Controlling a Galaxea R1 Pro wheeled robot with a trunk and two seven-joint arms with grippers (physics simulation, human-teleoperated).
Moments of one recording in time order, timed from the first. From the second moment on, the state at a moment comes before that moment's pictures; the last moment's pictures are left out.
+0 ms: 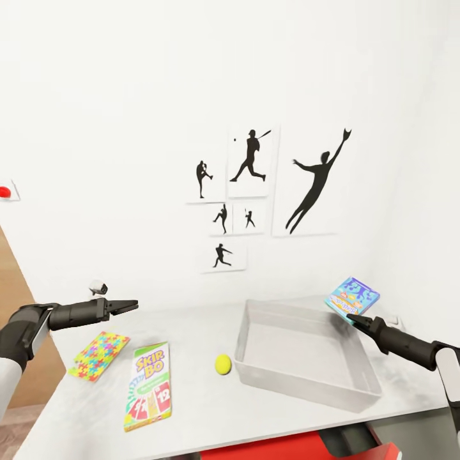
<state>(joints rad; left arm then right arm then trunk) -0.83 0.42 0.15 -0.62 0.05 0.72 -1.57 -0.52 -0.31 -0.54 -1.00 -0.46 1.01 0.66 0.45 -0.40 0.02</state>
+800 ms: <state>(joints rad) -0.83 0.42 0.15 -0.62 0.05 0.72 -1.57 -0.53 -0.31 -0.54 -1.01 -0.46 1.03 0.65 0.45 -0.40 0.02</state>
